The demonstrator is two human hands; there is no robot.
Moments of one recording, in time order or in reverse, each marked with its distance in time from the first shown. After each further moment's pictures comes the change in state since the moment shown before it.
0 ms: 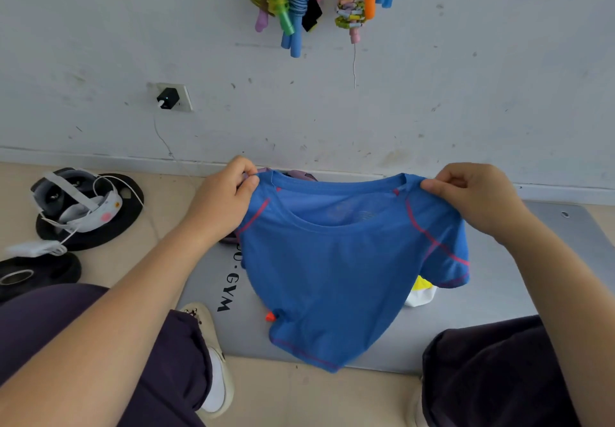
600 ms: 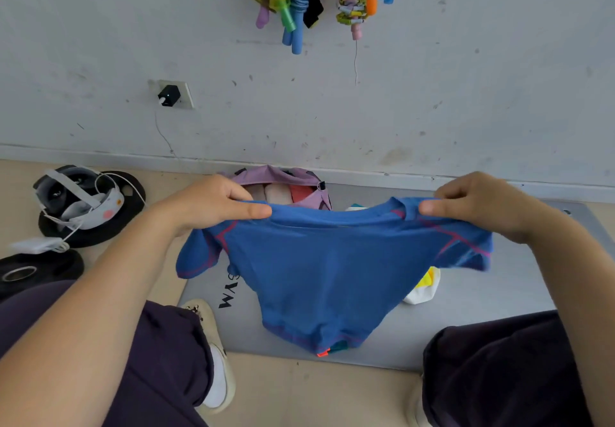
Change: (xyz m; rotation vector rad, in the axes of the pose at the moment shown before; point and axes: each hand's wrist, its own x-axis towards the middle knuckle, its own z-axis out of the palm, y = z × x) left_hand 0.003 -0.003 -0.037 -0.084 -0.557 -0.223; right_hand -0.007 -0.008 -0.021 -0.122 -0.437 0.061
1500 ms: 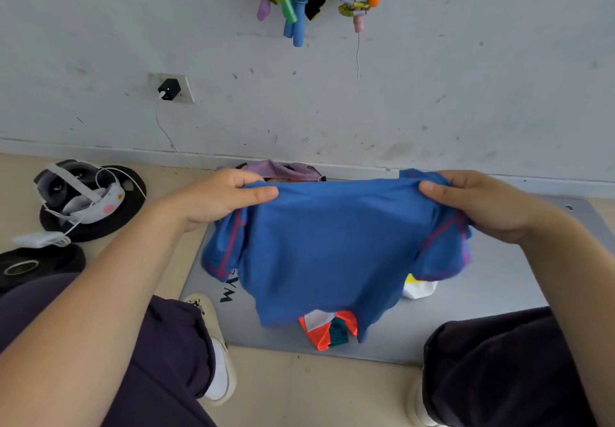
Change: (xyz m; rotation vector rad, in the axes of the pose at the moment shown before) left_hand -0.003 0.012 0.010 -0.267 -0.102 0.086; right_hand 0.003 0.003 0.016 0.488 -0.116 -0.134
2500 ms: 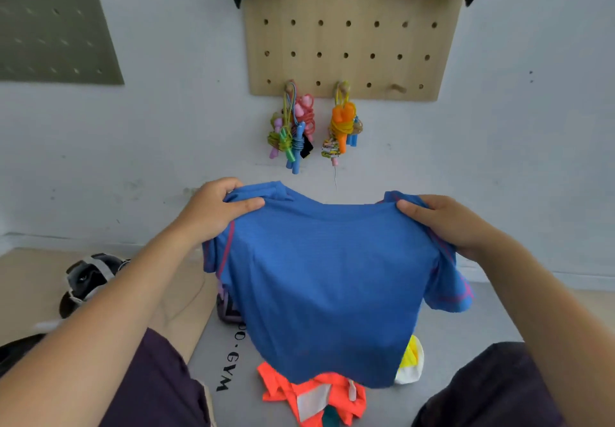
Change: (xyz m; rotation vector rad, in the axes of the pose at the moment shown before) left_hand -0.097 0.109 -0.034 0.228 0.637 0.388; right_hand -0.095 -0.113 -0.023 -0.016 0.264 -0.163
